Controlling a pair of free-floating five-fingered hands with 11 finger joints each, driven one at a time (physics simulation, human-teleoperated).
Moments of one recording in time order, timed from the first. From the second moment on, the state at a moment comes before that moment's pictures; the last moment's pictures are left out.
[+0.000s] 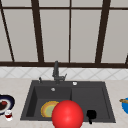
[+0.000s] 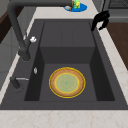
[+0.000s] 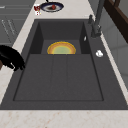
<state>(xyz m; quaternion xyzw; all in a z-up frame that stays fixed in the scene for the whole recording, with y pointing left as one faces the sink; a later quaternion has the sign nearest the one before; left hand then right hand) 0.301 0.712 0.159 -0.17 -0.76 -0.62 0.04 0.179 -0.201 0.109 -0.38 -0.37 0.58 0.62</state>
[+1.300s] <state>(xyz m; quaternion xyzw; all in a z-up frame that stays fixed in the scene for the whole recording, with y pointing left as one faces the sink) 0.219 0.682 0.210 -0.18 -0.69 -0.69 0.07 0.179 -0.201 0.109 -0.38 -0.37 0.58 0.62</state>
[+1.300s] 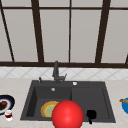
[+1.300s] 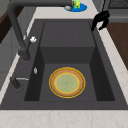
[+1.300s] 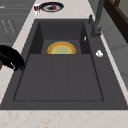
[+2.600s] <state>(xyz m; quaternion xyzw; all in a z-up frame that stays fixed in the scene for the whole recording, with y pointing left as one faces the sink) 0.095 0.584 0.336 -0.18 -0.67 -0.72 0.08 0.179 -0.201 0.109 -0.38 -0.37 0.58 0.62</state>
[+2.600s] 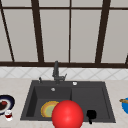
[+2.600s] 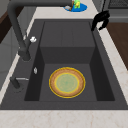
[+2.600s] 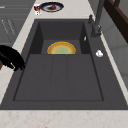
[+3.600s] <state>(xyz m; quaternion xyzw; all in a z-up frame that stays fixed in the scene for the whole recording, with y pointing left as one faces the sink) 0.099 0.503 0.283 -0.18 -0.66 -0.72 0.09 0.179 -0.201 0.109 -0.38 -0.37 0.58 0.62</state>
